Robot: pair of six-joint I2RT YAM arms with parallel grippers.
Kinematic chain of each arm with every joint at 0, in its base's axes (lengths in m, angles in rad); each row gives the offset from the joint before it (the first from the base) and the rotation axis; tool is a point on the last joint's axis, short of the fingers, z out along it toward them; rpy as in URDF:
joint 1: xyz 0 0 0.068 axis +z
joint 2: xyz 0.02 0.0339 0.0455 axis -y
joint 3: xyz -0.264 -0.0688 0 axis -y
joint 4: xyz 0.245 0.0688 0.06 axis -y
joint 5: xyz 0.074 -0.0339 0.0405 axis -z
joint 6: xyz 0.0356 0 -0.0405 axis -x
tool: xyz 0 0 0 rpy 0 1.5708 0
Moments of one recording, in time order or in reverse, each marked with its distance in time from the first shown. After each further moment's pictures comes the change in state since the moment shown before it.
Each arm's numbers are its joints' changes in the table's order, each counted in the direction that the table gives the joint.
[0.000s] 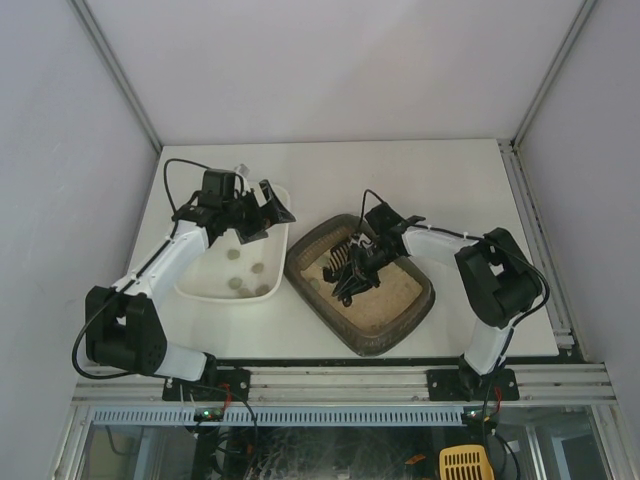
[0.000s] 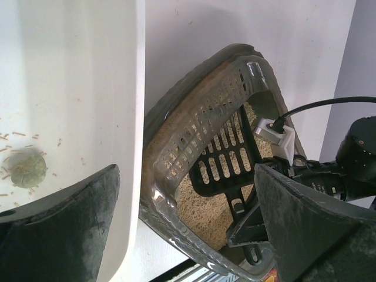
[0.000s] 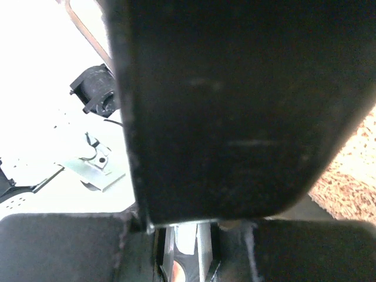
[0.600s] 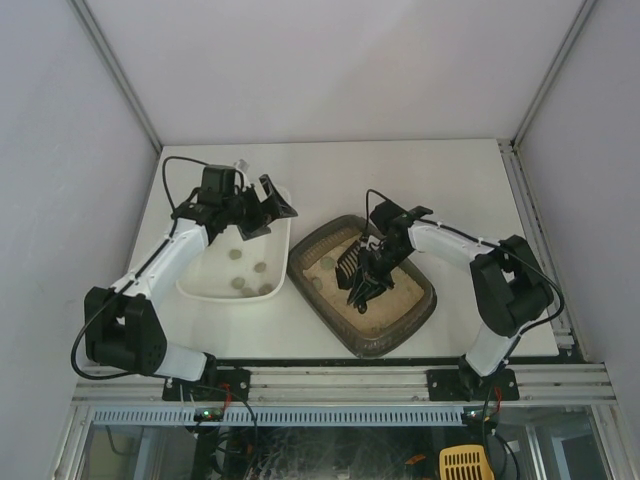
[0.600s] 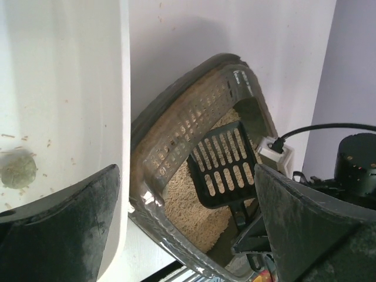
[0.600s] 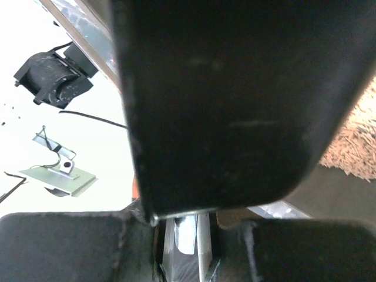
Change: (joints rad) left arm -0.008 -0.002 0.043 -0.002 0.011 0.043; right arm -0.018 0.089 0.053 -0.336 0.146 0.170
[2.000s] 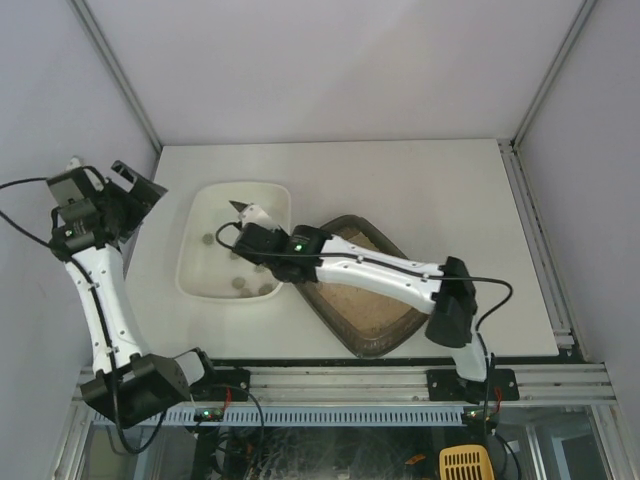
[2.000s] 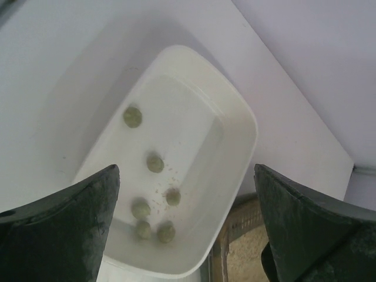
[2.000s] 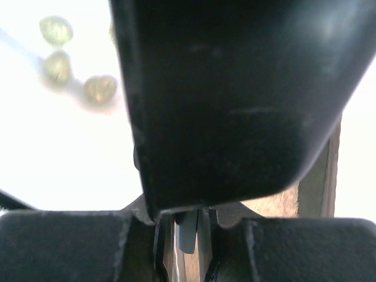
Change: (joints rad) left arm 0.754 0.269 0.213 -0.351 -0.080 -0.170; right arm 0.671 -0.349 0.894 -0.078 1.376 0.388
